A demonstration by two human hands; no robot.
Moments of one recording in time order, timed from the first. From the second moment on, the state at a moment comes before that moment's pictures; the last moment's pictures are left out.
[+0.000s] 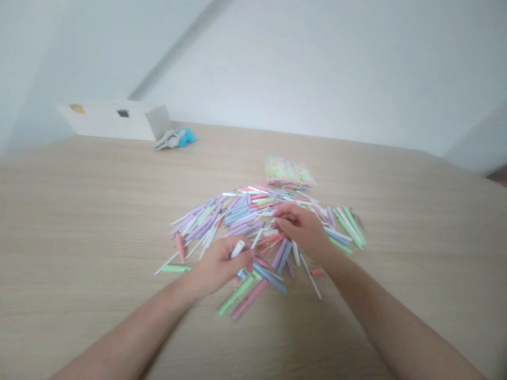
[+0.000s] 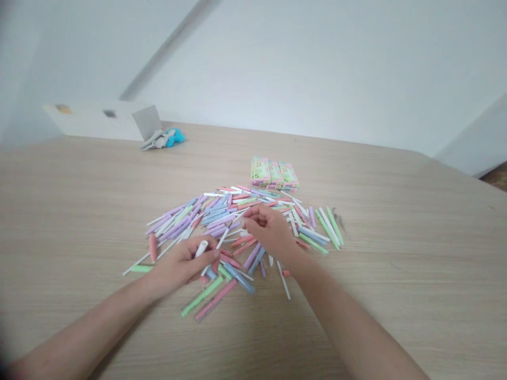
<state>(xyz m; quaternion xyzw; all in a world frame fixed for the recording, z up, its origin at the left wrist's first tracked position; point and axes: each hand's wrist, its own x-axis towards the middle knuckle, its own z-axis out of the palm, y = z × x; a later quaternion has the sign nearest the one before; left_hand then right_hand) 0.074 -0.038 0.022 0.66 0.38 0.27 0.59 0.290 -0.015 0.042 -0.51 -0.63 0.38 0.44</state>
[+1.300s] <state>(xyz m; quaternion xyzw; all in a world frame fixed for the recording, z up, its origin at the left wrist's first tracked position) 0.073 -0.043 0.031 0.79 0.29 0.25 0.48 0.292 -0.068 0.026 -0.44 -0.63 0.39 0.51</state>
